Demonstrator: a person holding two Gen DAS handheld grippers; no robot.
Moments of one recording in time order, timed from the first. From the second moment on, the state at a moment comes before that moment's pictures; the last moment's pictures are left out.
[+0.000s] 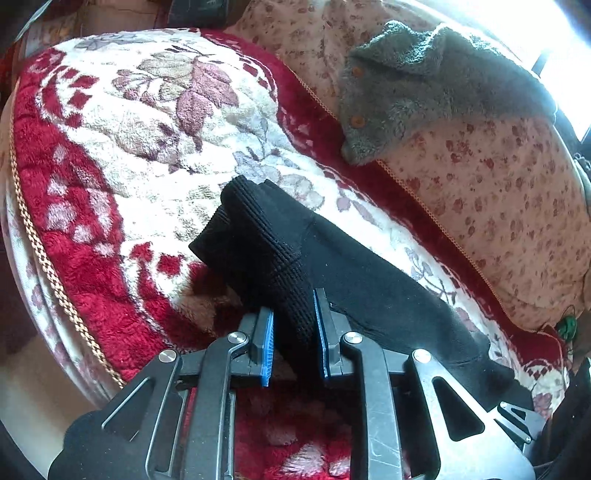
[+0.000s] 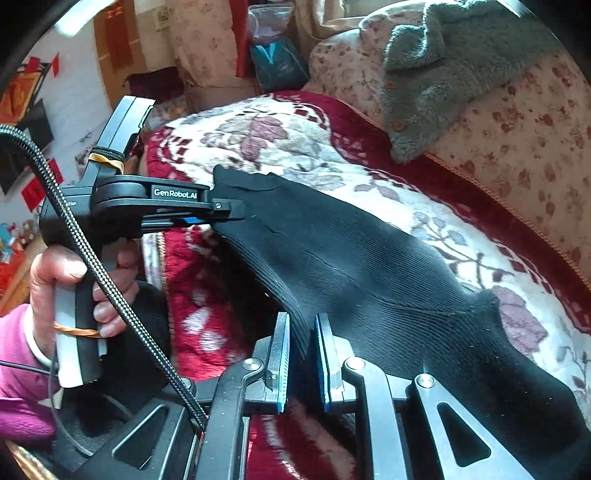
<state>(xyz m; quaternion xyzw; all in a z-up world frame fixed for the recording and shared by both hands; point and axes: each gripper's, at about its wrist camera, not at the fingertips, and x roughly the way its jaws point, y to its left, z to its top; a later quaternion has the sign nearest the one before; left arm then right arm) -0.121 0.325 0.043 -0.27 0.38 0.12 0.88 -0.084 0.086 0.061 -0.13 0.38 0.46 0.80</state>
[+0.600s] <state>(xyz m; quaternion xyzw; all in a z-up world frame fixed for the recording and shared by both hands) -0.147 0.323 0.054 -0.26 0.38 0.20 0.87 -0.073 0.036 0.051 0.03 0.45 0.48 0.75</state>
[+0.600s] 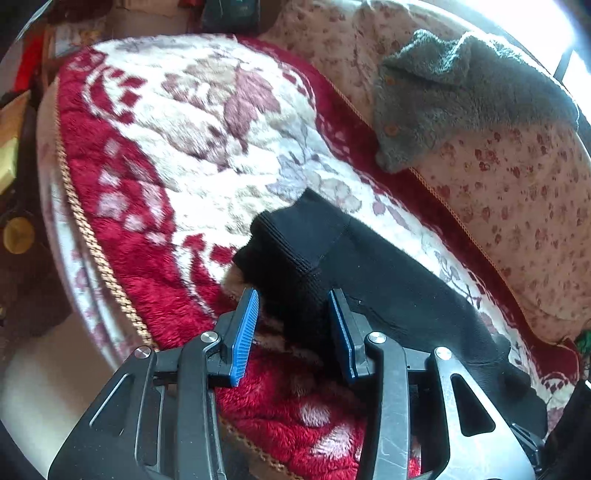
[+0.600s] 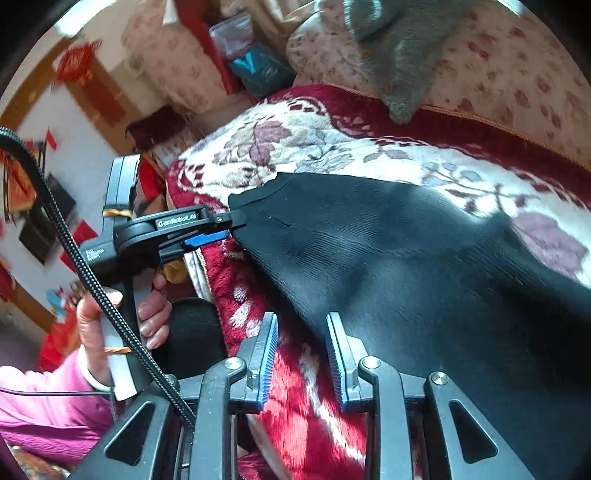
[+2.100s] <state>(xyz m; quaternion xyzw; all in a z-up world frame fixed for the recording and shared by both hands) -0.071 0.001 0.058 -0.09 0.47 -0.15 0.87 -0.086 -0.339 0.035 0.29 0.41 0.13 0.86</state>
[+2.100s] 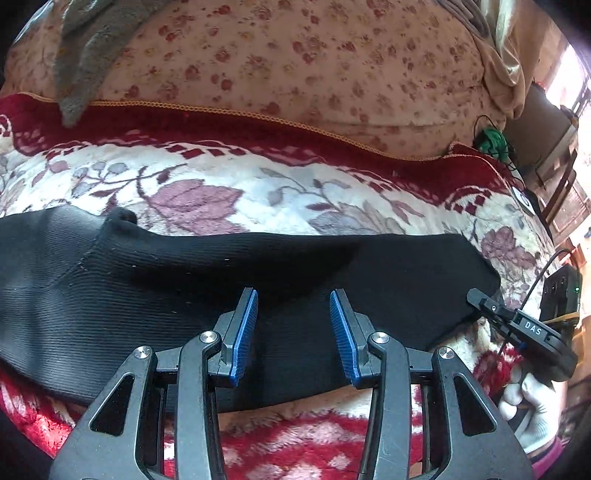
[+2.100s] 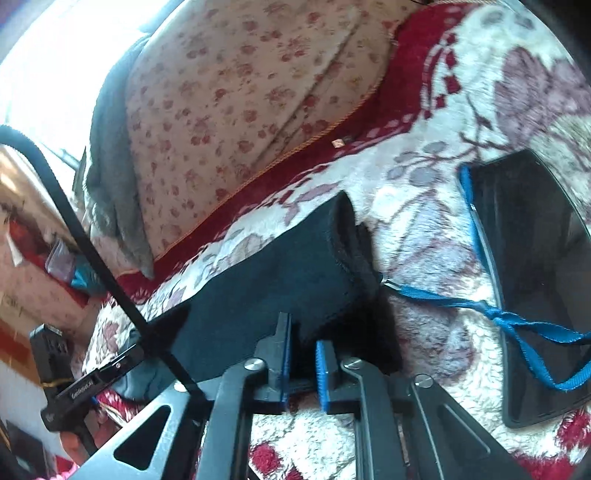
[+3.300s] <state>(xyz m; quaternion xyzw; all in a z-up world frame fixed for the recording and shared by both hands) -0.004 -0.098 0.052 0.01 0.50 -0.29 0.82 -0.117 -0.371 0.015 0.41 0.40 0.11 0.81</state>
